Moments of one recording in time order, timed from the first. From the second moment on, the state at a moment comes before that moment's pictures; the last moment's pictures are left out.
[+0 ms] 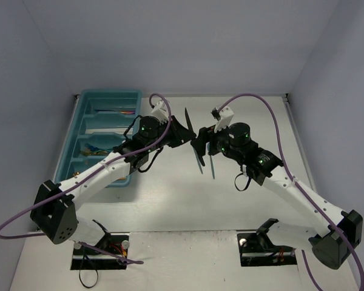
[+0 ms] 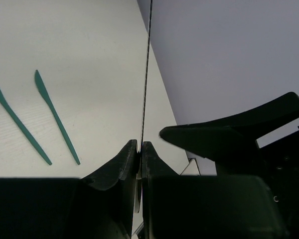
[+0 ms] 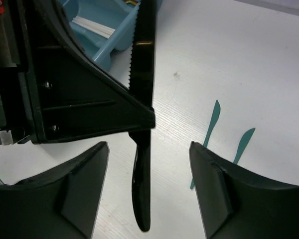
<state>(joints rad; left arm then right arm) -0.68 1.41 1.10 0.09 0.20 -0.92 0.66 1.13 0.98 -0.18 -0.05 0.23</state>
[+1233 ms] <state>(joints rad) 0.13 2.18 1.72 0.03 0.01 -1.26 0.46 0.97 0.78 -0.26 0.19 0.26</state>
